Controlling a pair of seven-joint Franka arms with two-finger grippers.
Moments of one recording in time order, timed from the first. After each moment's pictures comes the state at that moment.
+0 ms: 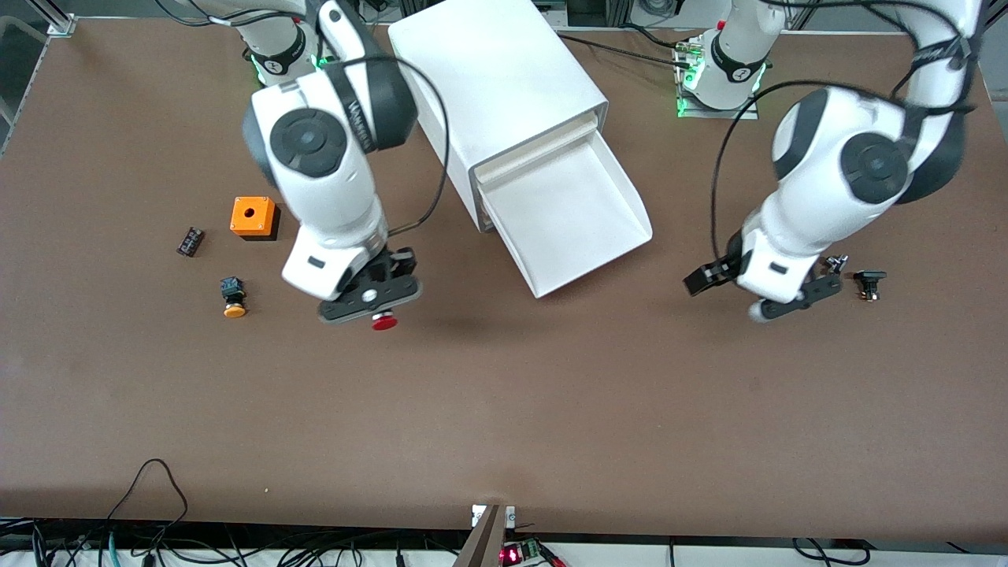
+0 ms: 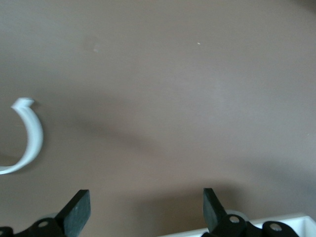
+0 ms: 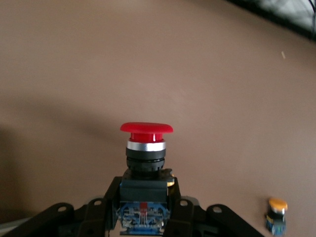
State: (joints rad) left arm -0.04 0.29 -0.27 -1.75 -0.01 2.07 -0.71; right arm 0.63 0.52 -0.20 -1.30 -0.03 1.85 0.19
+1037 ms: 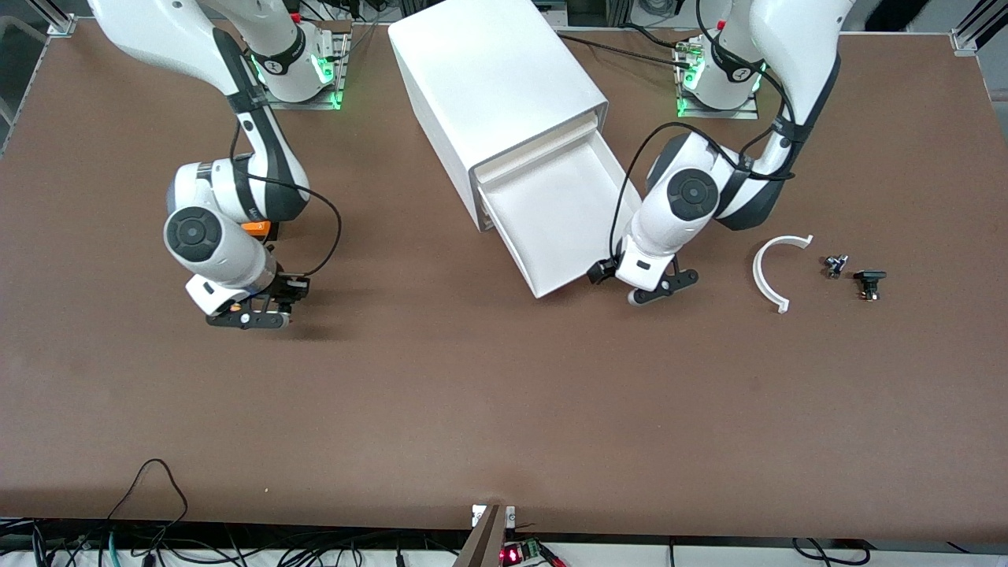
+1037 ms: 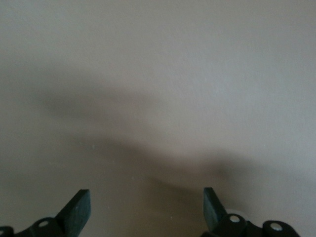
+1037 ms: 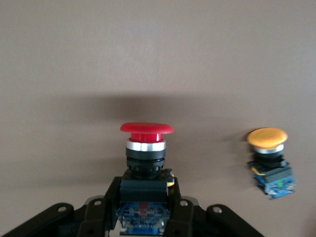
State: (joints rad) left arm -0.22 0.41 -0.29 -2.02 -0.01 2.42 -0.88; right arm 0.37 0.42 -0.17 -2.01 -0.03 2.35 0.22
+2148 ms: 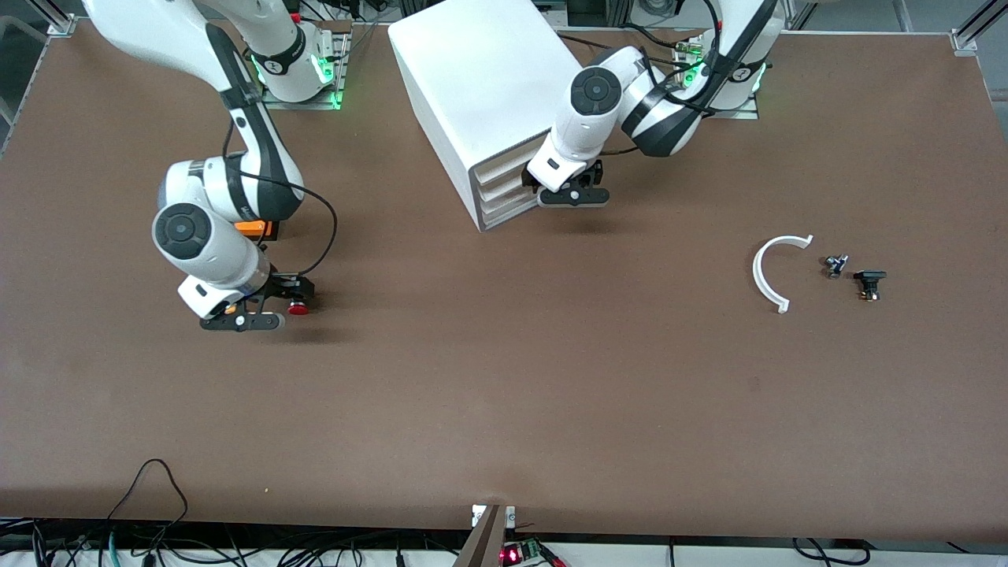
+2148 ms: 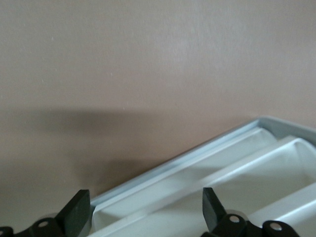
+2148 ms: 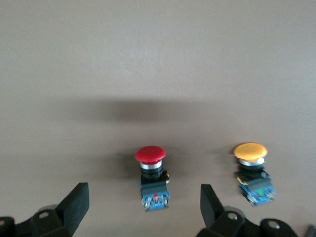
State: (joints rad) left arm -0.25 0.27 -0.58 -2.18 -0.01 2.37 -0.88; right arm 0.35 0.39 -0.17 -1.86 -0.03 2.19 0.19
